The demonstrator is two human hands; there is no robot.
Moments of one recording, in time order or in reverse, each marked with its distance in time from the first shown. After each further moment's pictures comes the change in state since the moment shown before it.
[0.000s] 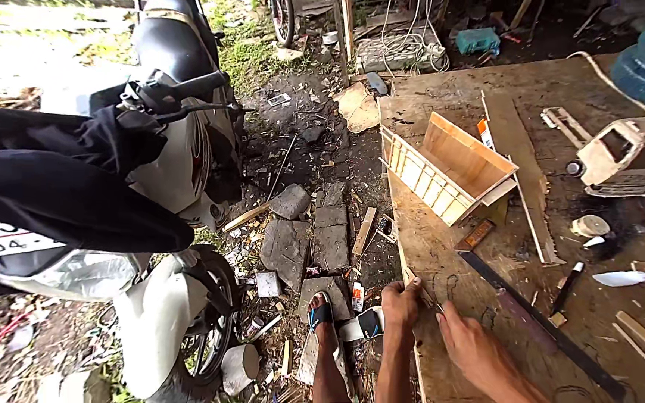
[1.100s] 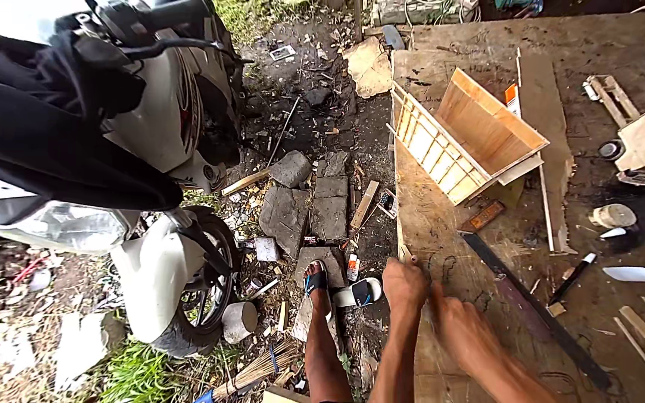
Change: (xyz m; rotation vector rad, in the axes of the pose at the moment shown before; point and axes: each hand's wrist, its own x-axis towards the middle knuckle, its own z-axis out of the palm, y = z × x) left_hand -0.018 0.035 0.025 0.475 0.106 -0.148; right_hand 0.004 -0.014 -0.021 -0.200 -0.212 0.028
